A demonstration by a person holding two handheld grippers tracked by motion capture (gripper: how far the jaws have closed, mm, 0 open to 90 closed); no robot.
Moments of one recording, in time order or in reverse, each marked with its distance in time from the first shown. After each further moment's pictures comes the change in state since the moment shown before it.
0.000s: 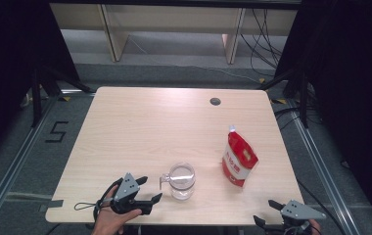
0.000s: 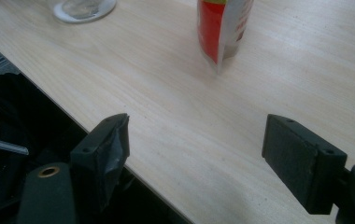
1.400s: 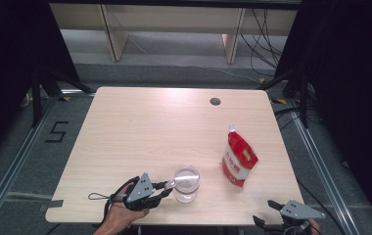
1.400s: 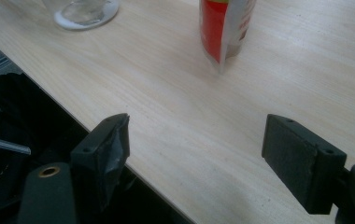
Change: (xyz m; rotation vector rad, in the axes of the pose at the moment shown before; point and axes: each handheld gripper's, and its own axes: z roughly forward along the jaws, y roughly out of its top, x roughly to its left) left arm -0.015 0.013 0.021 -0.028 -0.144 0.202; right arm 0.001 0.000 0.001 -0.003 -0.004 -0.006
